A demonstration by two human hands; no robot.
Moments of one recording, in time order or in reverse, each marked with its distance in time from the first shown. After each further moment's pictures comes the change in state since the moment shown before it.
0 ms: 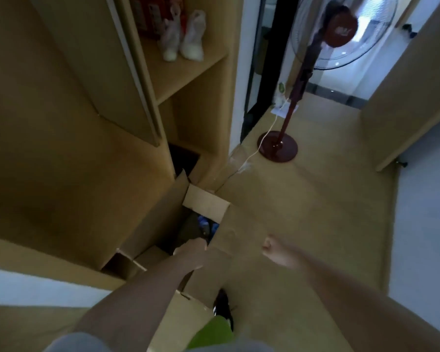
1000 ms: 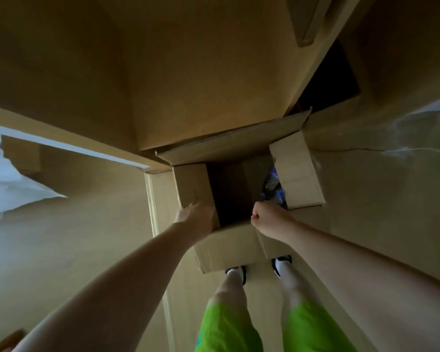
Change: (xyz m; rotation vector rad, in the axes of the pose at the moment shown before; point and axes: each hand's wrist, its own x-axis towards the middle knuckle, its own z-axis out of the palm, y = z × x) left_hand 0.196 -0.108 0.041 -0.221 0.007 -0.509; right_hand 0.346 -0.131 0.069 -0.527 -0.576 -0.531
